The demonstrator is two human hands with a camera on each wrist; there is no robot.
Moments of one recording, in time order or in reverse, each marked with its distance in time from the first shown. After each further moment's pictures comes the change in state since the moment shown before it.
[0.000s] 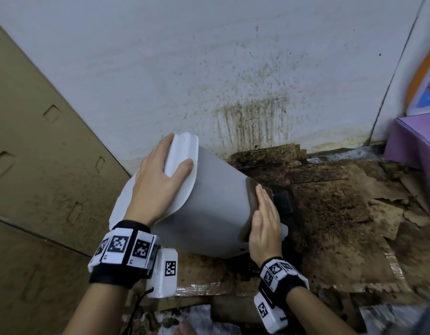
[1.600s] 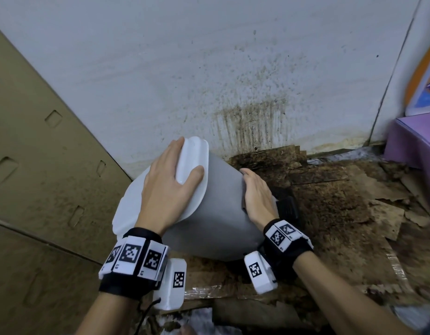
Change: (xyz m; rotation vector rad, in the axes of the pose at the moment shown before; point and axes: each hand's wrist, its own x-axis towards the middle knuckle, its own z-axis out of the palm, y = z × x) left_hand -0.008 0.013 0.014 0.094 0.015 0.079; right_hand 0.084 -0.061 -0.013 0.066 -0.329 0.383
